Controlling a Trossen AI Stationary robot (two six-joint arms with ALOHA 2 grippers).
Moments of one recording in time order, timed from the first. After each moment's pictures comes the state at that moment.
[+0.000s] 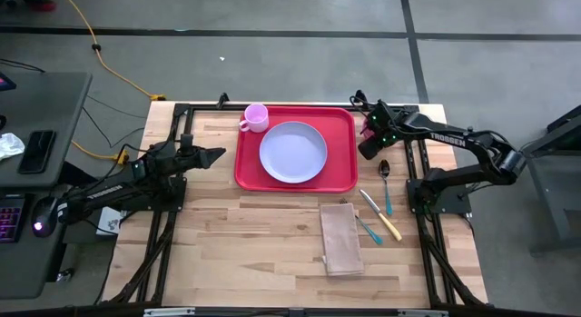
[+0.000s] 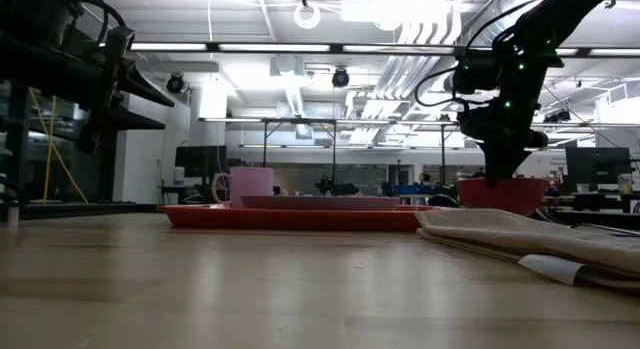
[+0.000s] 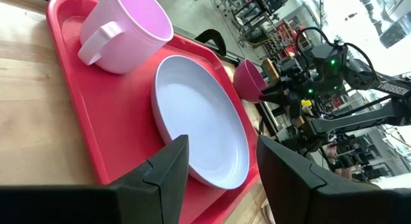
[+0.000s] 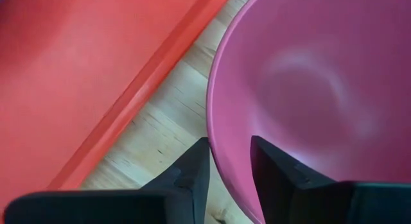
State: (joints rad) left arm 0.40 0.11 0.15 -0.26 -0.11 -0.93; right arm -0.75 1.24 0.71 -0.67 0.10 0.17
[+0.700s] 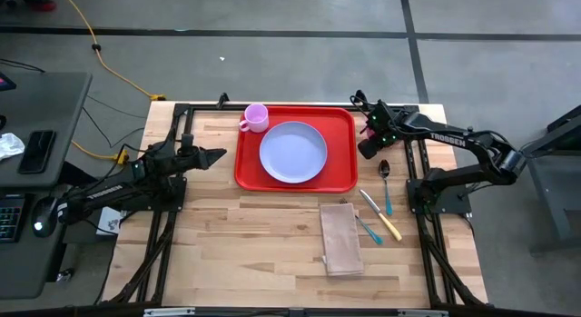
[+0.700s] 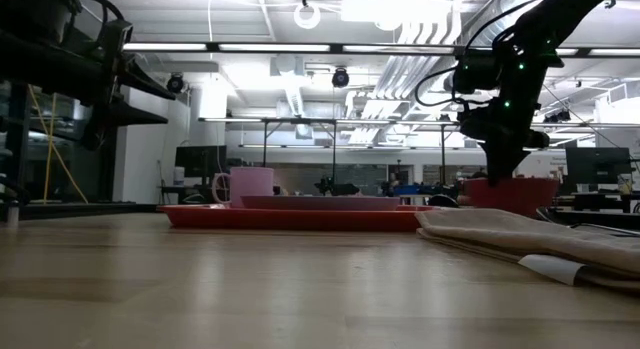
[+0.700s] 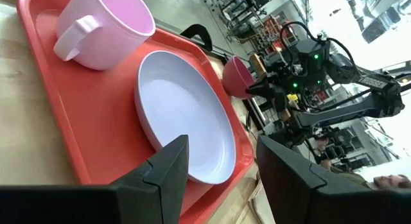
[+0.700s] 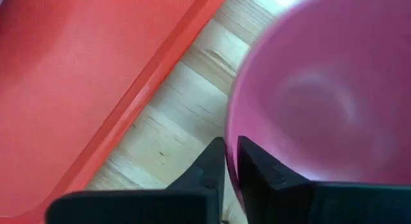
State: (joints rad) left arm 0.40 0.11 0.15 -0.23 -0.06 -0.93; right arm -0.75 1.24 0.71 -0.67 0.10 0.20
